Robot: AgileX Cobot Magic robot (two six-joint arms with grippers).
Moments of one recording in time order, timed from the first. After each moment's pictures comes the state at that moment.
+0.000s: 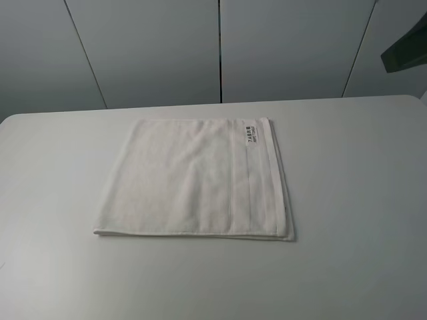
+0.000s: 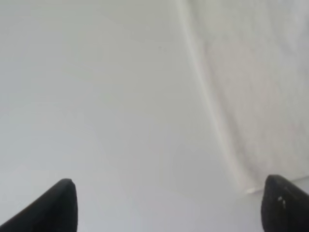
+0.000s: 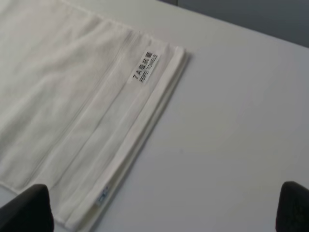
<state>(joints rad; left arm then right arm) -0.13 1.06 -0.95 -0.28 0.95 0.56 0.01 1.10 -1.05 0.40 1.02 -0.59</state>
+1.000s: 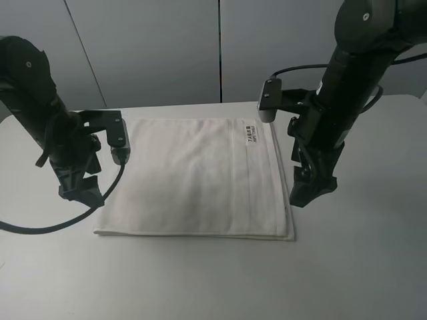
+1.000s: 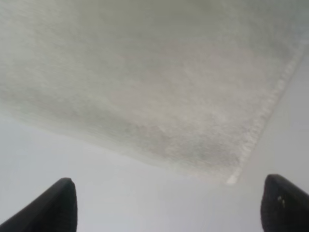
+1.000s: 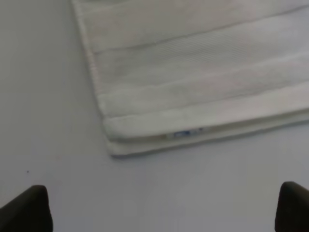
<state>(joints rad) -0.59 1.77 -1.01 -0.07 0.83 0.95 0.45 1.73 -1.07 0.19 1.01 -0.95</state>
